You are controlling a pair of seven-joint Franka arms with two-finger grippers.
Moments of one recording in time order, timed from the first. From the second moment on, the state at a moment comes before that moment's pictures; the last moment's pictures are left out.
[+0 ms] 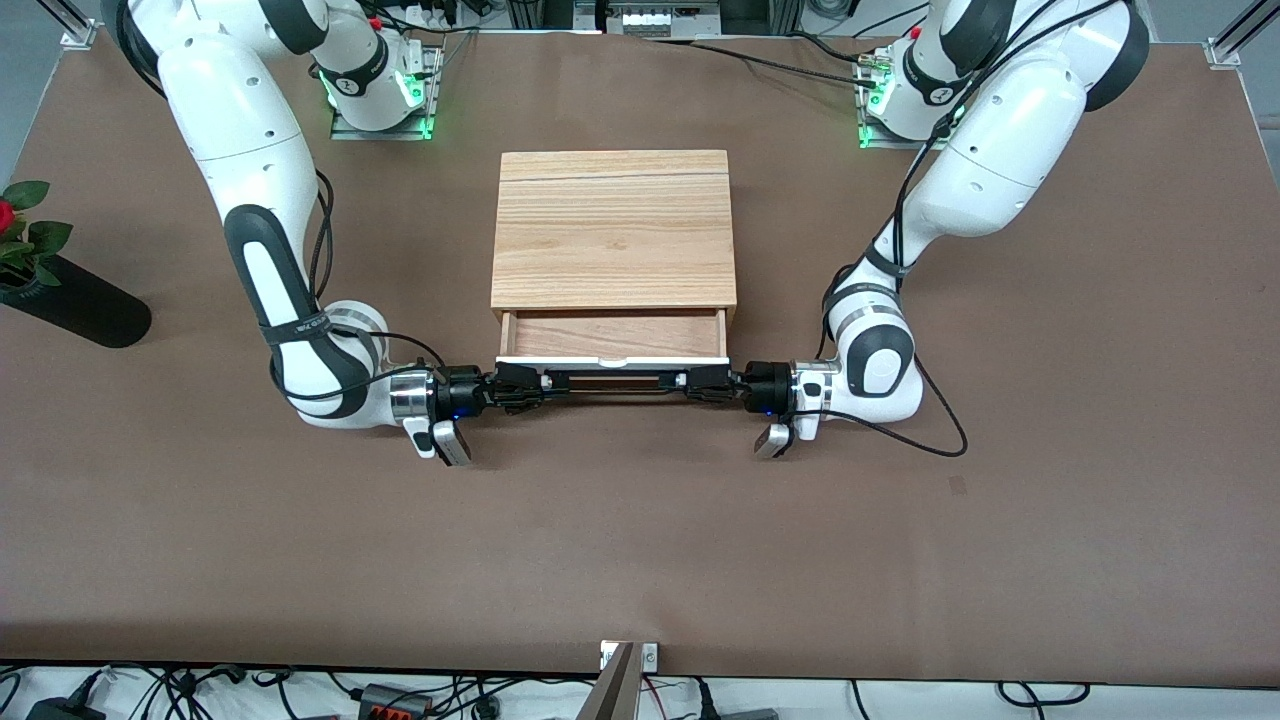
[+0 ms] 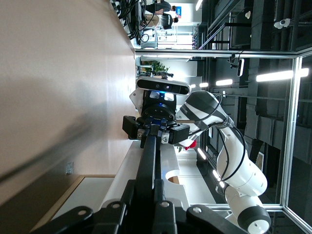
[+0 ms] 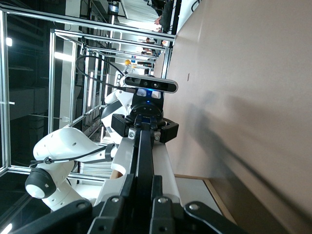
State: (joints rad) left arm -0.16 0.92 -0.23 -1.57 -1.71 1.88 0.95; right arm 0.21 0.86 0.04 -1.57 1.61 1.76 -1.02
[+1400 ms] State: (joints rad) left arm -0.09 0.95 -0.20 -1.28 -1.44 1.93 0.88; right arm 0.18 0.77 -0.03 -1.49 1.37 1.79 -0.88
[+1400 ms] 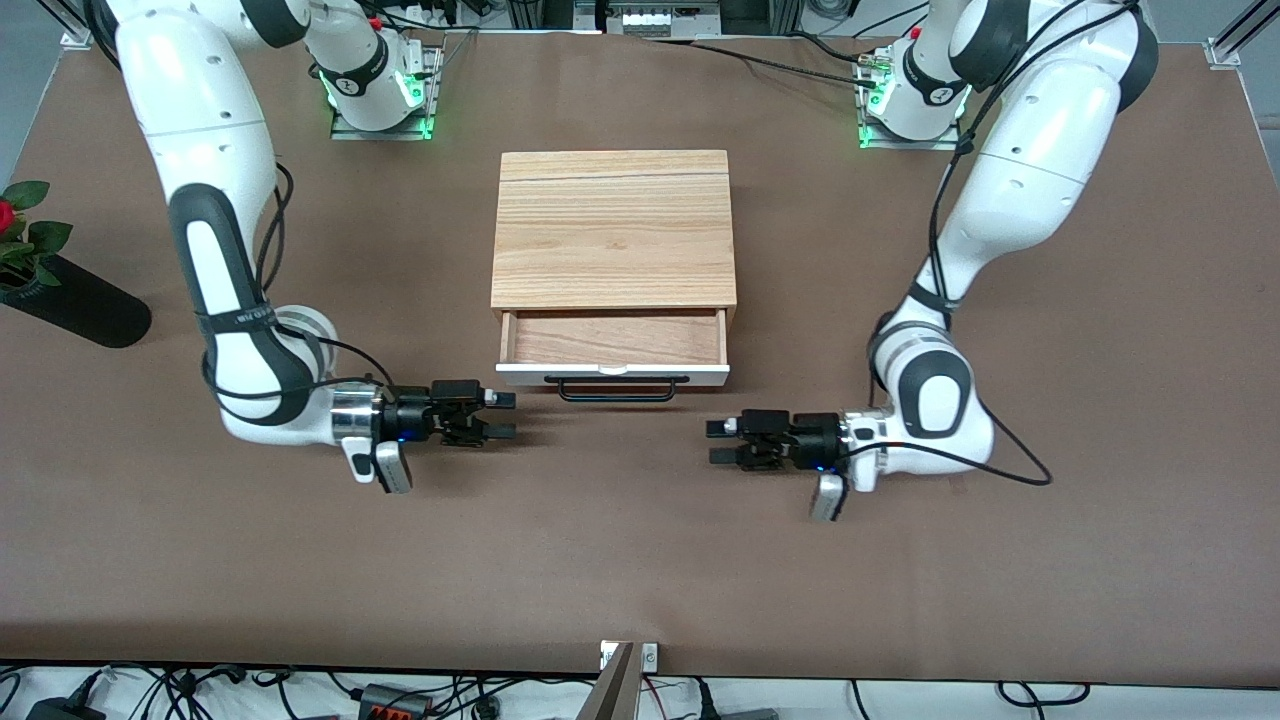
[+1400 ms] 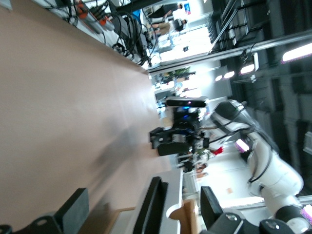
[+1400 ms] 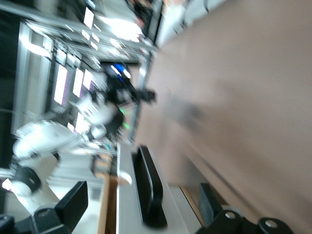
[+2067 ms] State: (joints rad) left arm 0.00 0.81 -0.19 -1.08 -0.68 1.72 0.40; right arm 0.17 0.57 -0.10 -1.45 0.43 1.71 -0.42
